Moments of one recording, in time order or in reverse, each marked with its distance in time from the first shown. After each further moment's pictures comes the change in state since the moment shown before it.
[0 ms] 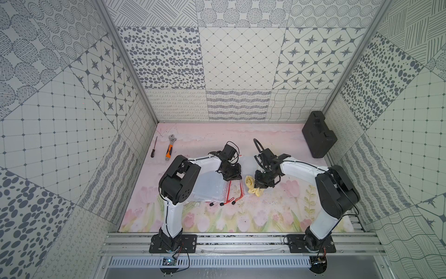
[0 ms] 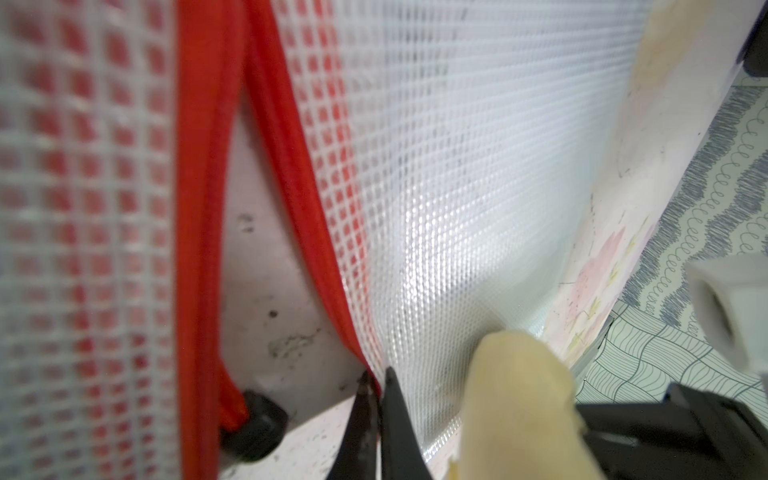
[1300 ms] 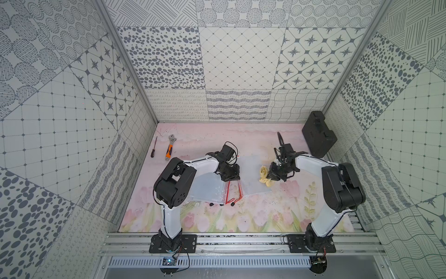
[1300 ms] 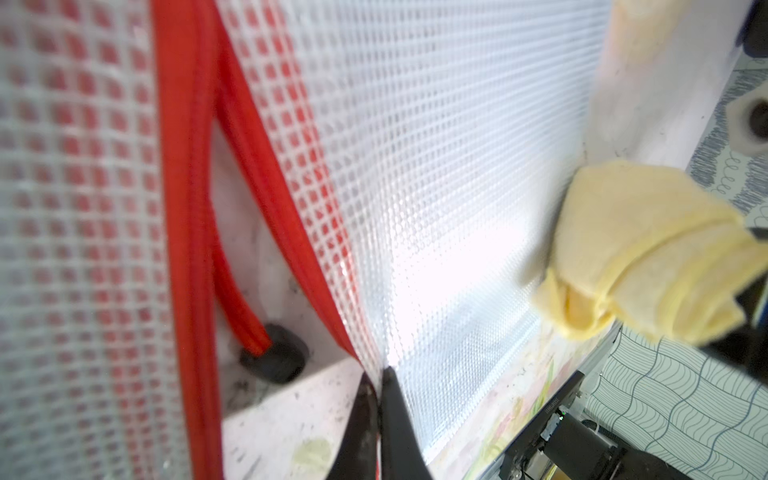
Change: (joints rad) left arm 0.002 -0.103 -0.051 -0.023 -0.038 0.043; right arm -0.461 -0.101 -0.163 0.045 -0.019 -0.098
